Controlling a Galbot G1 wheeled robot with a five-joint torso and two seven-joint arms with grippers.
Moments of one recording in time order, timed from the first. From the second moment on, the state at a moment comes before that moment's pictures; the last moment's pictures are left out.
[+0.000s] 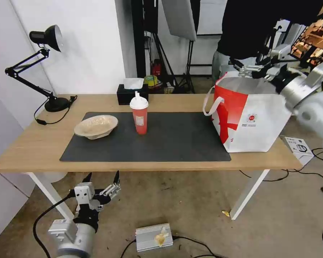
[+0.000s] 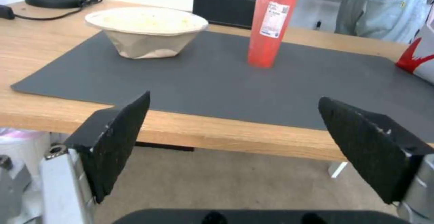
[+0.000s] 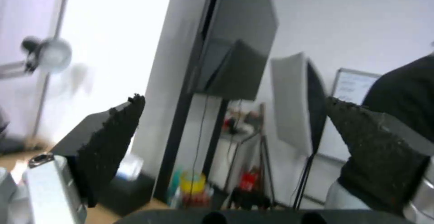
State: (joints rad) left arm 1.81 -1.39 -0.50 -2.42 -0.26 0.21 -0.16; right arm -0.47 0.54 0.07 1.79 0.90 0.09 -0.01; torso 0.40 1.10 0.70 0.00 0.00
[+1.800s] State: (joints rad) left arm 1.85 -1.42 -0.52 -2.46 -0.25 0.18 -0.16; right arm -1.60 0.90 0.07 2.30 0.15 0.17 0.75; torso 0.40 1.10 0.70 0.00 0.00
